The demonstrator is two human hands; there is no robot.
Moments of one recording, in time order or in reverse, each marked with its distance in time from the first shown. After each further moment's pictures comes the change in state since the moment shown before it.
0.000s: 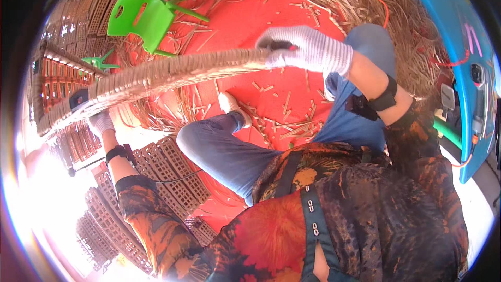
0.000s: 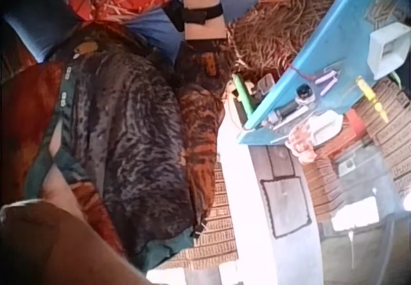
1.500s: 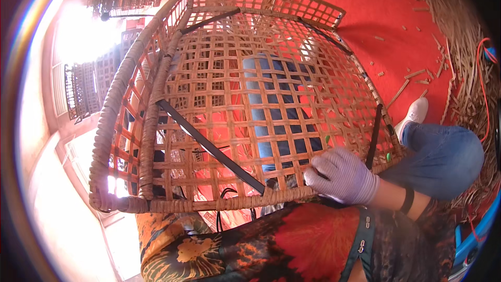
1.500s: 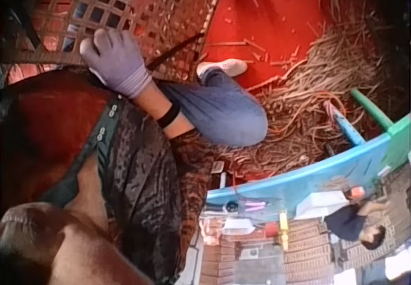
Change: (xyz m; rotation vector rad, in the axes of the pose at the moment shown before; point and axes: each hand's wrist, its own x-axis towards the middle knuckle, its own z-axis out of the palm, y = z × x) left_hand -0.164 0.083 -0.127 -0.008 0.252 -0.497; right_hand 0.041 -0.030 0.117 -0.107 -0.328 -0.597
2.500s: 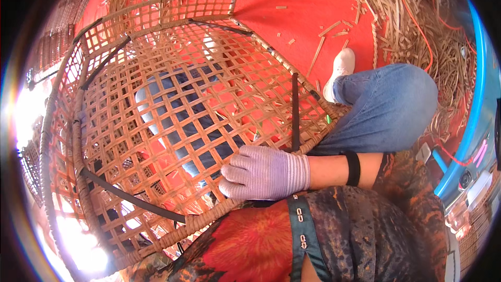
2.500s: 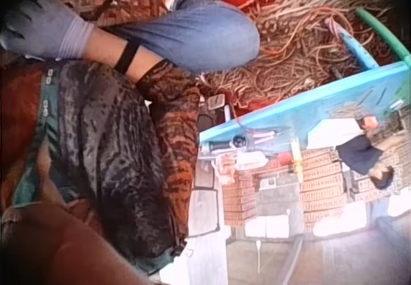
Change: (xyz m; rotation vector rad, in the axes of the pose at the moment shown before) left_hand 0.000 -0.027 0.009 0.093 -0.058 -0.080; right_hand -0.003 0.002 -0.018 0.006 0.147 -0.029
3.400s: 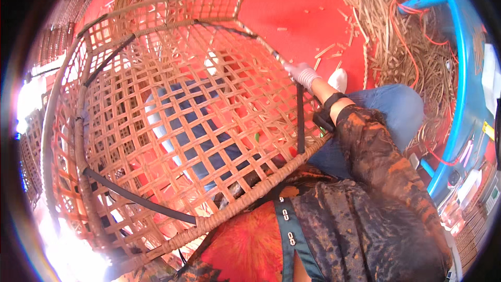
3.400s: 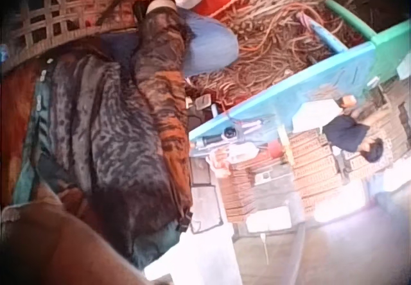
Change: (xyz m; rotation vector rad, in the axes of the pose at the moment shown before) left_hand 0.005 -0.021 0.016 -0.084 -0.008 -0.041; right_hand -0.132 0.274 -0.011 0.211 0.020 1.751
